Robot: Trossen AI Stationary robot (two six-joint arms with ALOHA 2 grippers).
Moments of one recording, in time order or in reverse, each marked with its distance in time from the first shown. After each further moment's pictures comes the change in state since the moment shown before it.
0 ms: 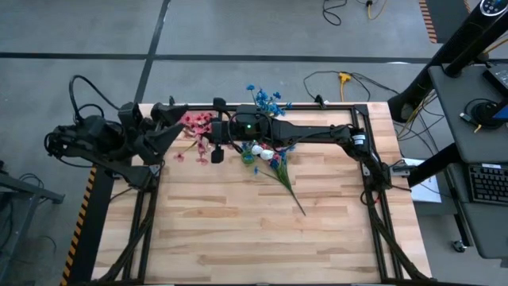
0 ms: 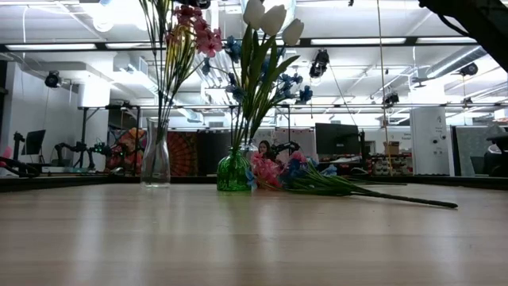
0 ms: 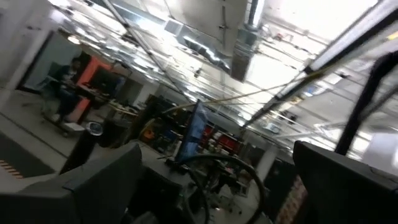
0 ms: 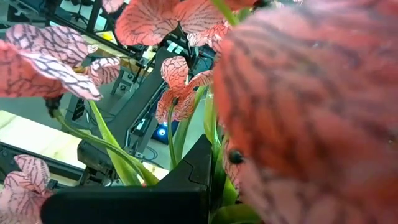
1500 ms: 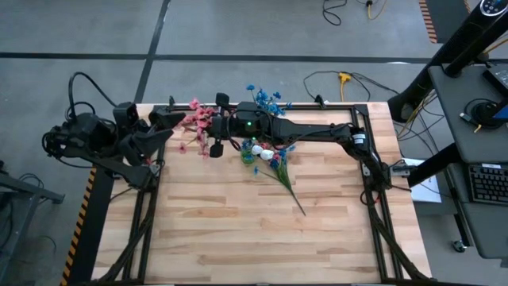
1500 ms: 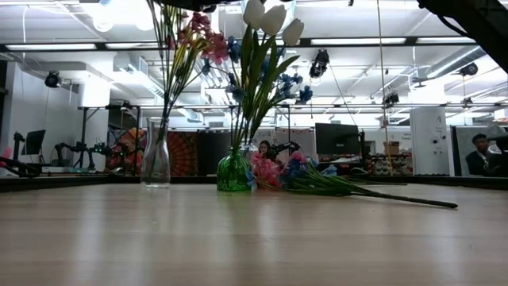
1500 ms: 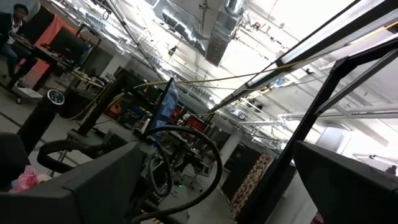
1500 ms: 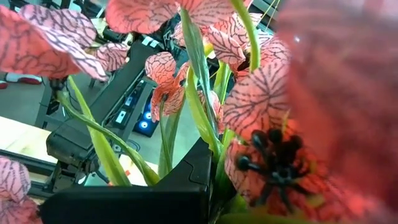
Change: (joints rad) left arm 0.000 -0.081 0.000 -0.136 0.132 -0.172; right arm -0.022 0.000 0.000 0.001 0.078 -0.010
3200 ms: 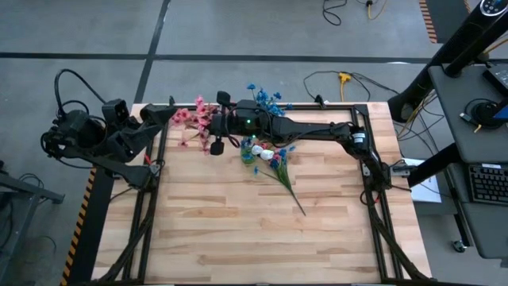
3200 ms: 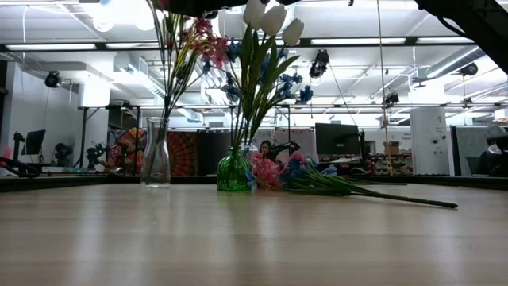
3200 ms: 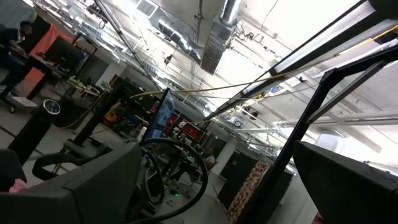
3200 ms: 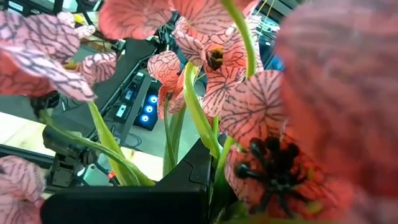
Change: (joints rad) left arm 0.000 -0.050 0.000 -0.014 -0.001 0.018; right arm -0.010 0.000 -0.001 -0.022 0.000 0.026
